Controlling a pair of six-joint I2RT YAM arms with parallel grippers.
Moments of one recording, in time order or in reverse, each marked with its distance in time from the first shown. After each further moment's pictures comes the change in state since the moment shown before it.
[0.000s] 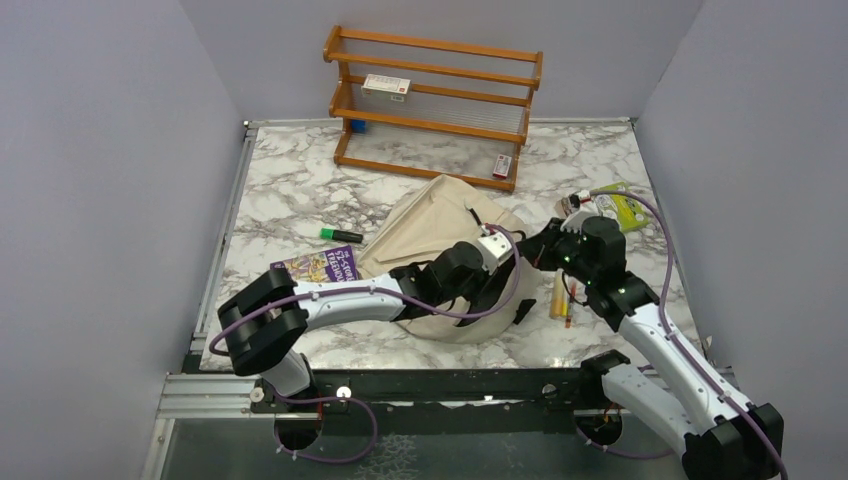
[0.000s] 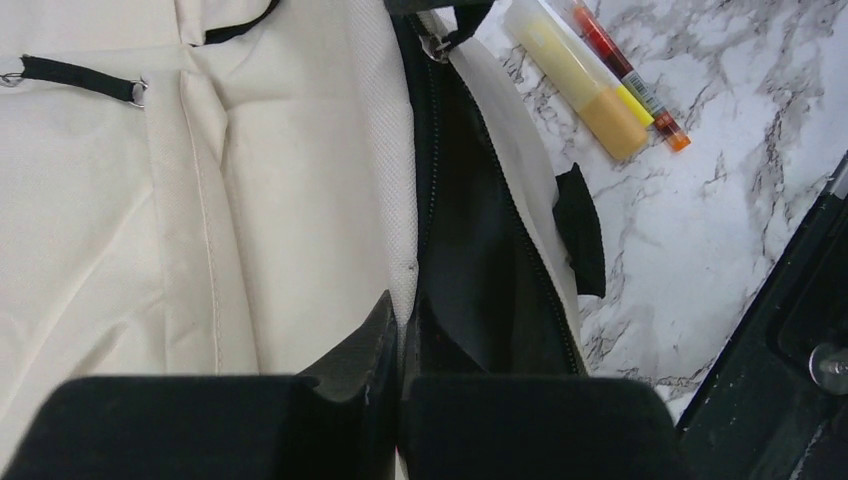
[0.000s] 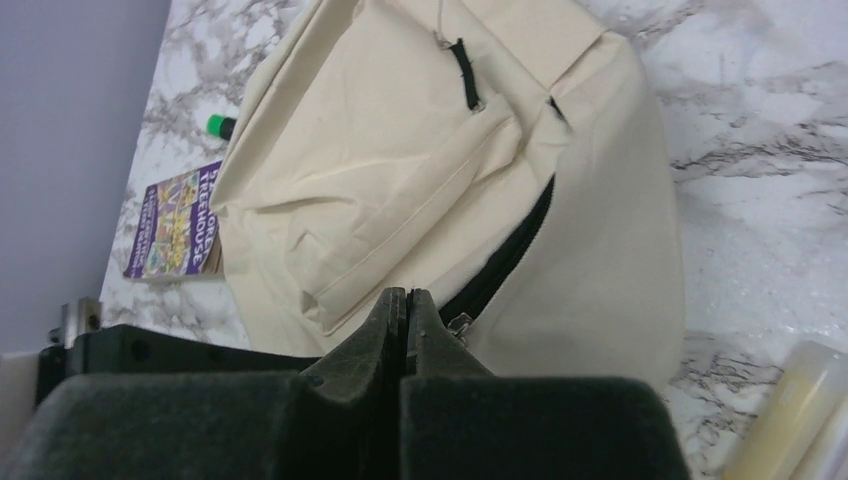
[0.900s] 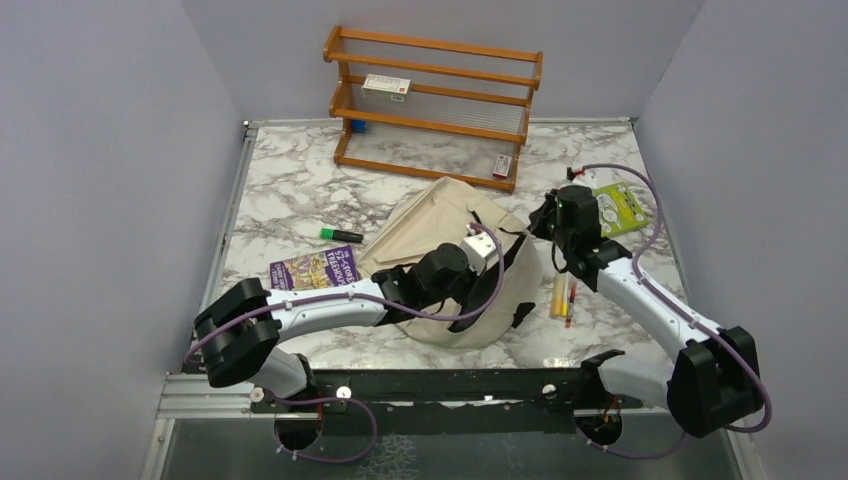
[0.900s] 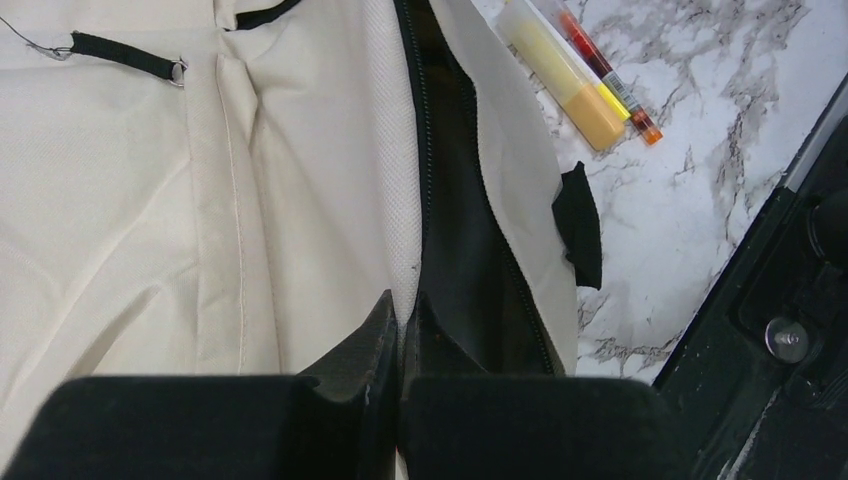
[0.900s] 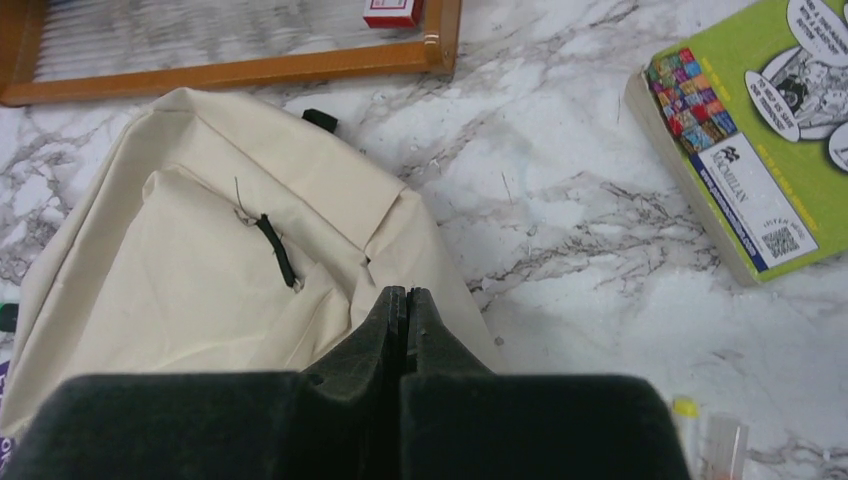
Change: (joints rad) left arm 0.003 -0.132 -0.076 -0.021 0.022 -0.035; right arm 0.003 0.322 0.147 0.079 0.456 -0.035
